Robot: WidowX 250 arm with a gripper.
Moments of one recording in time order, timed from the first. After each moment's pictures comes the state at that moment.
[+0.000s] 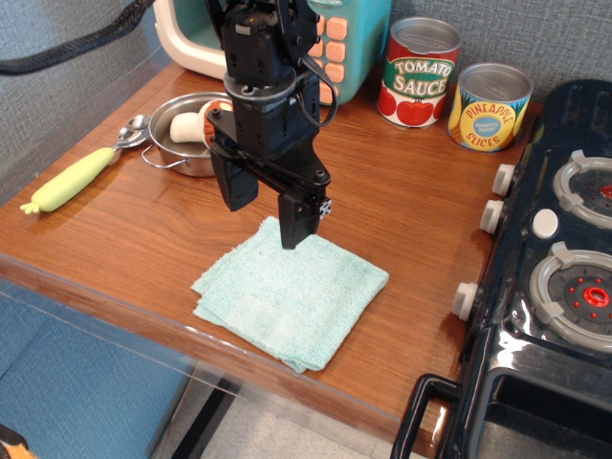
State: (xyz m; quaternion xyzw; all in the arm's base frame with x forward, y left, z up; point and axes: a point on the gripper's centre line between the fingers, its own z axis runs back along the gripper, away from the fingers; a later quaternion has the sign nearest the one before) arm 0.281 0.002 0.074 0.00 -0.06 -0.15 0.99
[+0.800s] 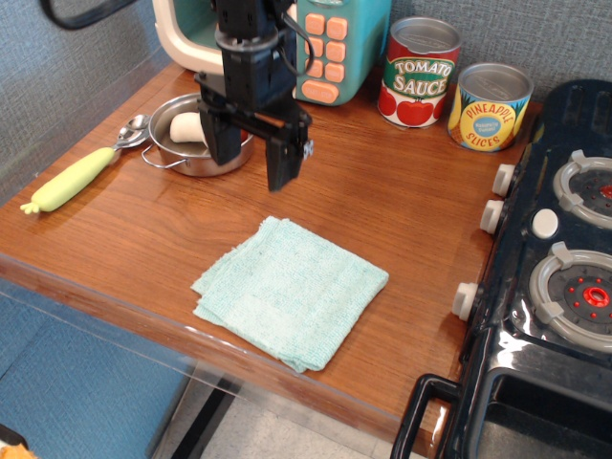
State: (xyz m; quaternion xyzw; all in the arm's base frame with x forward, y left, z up) arm 0.331 0.050 0.068 0.00 -0.02 -0.09 1.00
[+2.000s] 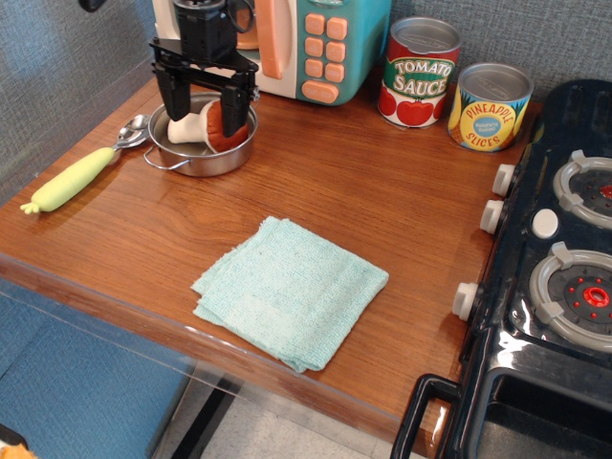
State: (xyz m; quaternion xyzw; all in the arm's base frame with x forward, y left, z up) arm 0.390 0.134 0.045 0.03 0.00 0.02 1.00
